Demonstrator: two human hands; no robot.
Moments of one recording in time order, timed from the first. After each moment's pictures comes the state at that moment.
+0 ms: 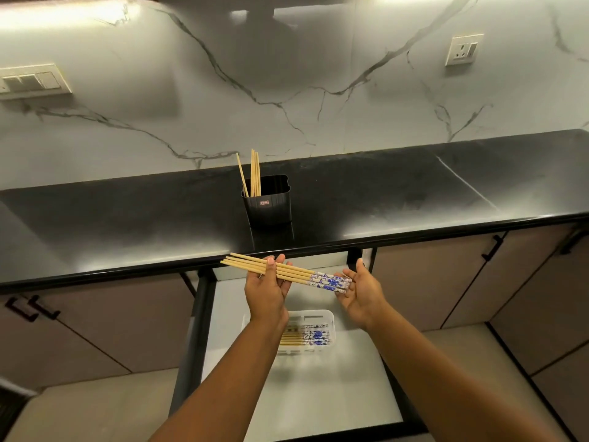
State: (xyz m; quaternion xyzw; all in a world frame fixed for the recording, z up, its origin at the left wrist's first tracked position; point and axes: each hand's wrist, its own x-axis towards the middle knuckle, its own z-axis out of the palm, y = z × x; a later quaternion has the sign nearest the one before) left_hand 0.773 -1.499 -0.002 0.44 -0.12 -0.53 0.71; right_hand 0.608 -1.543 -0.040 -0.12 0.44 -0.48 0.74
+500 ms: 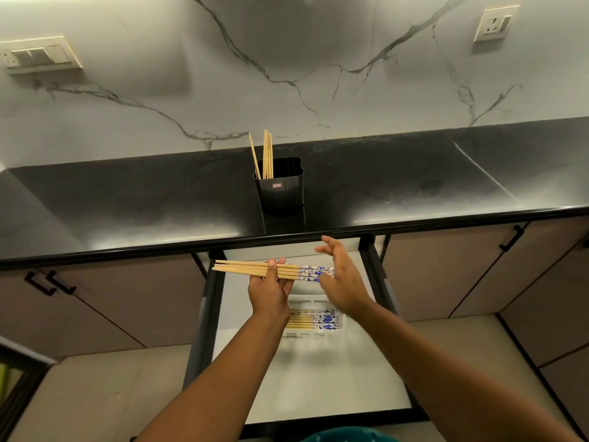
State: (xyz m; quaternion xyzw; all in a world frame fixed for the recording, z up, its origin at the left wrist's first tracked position) left_hand 0.794 -1.489 -0.027 0.47 -0.03 -0.54 0.70; right_hand 0.656 -1.520 -0.037 -0.68 0.51 -0.35 0.39
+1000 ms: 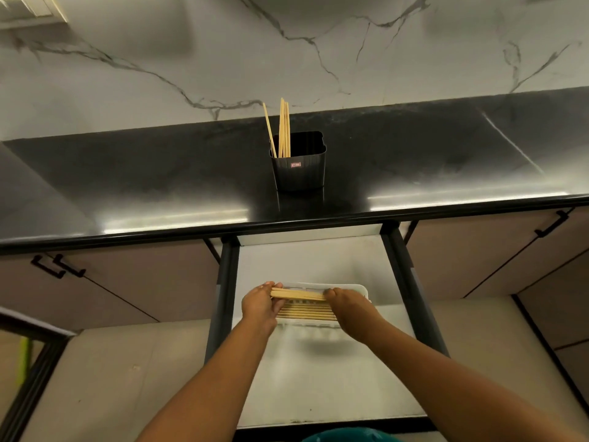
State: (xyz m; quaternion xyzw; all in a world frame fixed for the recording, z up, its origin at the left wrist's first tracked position) left_hand 0.876 -1.506 -0.108 0.61 0.05 -0.56 0.56; right_hand 0.677 -1.528 -0.143 -0.87 0.47 0.02 0.12
